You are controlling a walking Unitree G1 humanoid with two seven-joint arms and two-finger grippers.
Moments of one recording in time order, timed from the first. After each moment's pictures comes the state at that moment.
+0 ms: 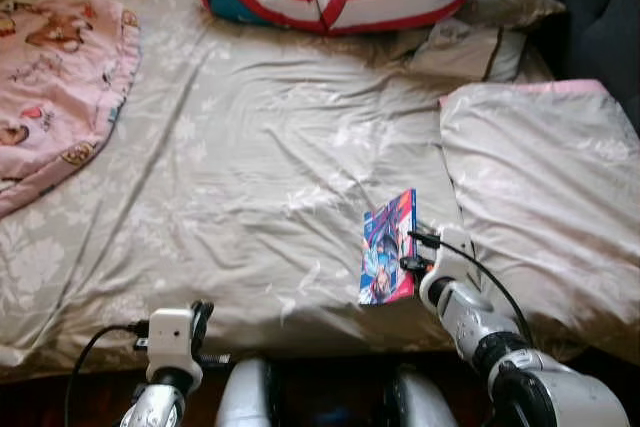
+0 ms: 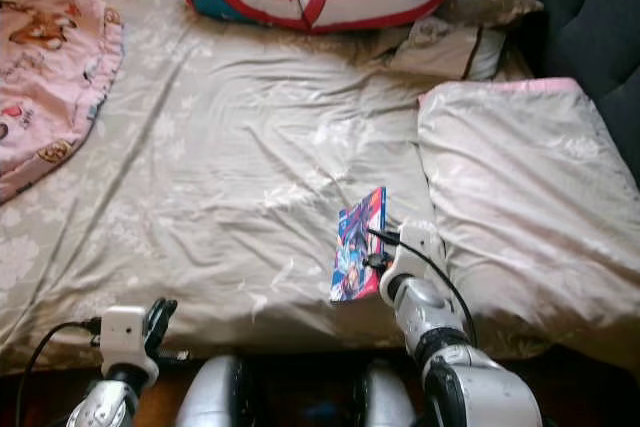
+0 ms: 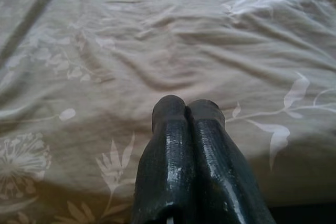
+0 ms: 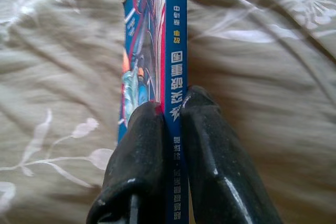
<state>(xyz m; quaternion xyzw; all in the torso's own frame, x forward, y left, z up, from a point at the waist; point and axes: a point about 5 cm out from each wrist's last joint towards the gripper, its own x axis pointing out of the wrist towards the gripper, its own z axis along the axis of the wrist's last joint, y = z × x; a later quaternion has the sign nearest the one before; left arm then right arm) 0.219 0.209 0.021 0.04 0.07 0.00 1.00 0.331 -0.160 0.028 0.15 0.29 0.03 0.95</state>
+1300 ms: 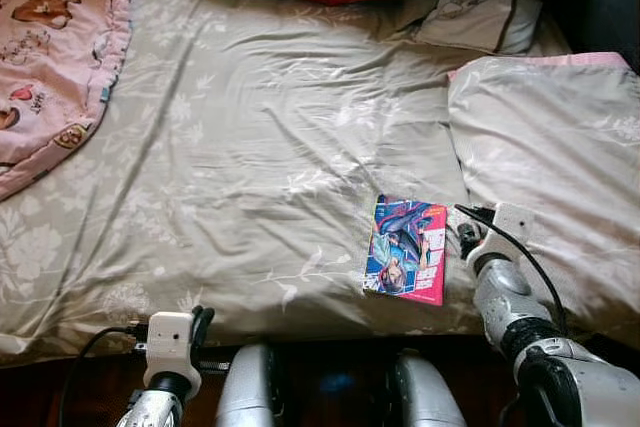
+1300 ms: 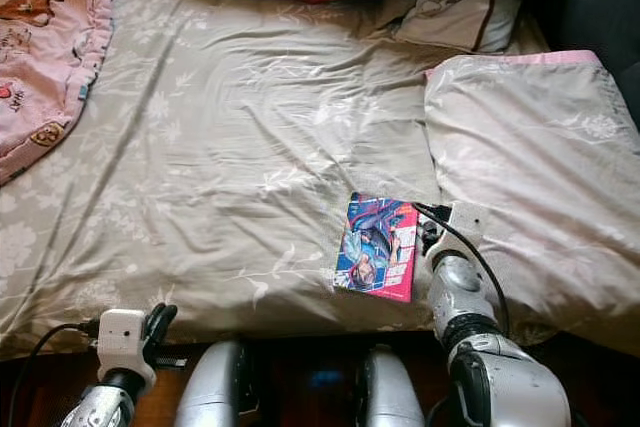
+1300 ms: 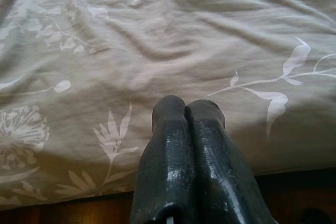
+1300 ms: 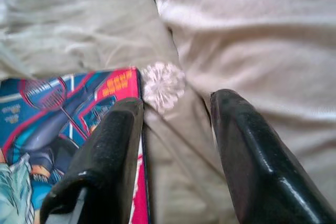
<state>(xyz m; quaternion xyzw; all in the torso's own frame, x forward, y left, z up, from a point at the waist) 0.213 0.206 0.029 0.04 0.09 -0.01 0.99 0.348 -0.215 0.064 0.08 0.17 -0.14 0.97</state>
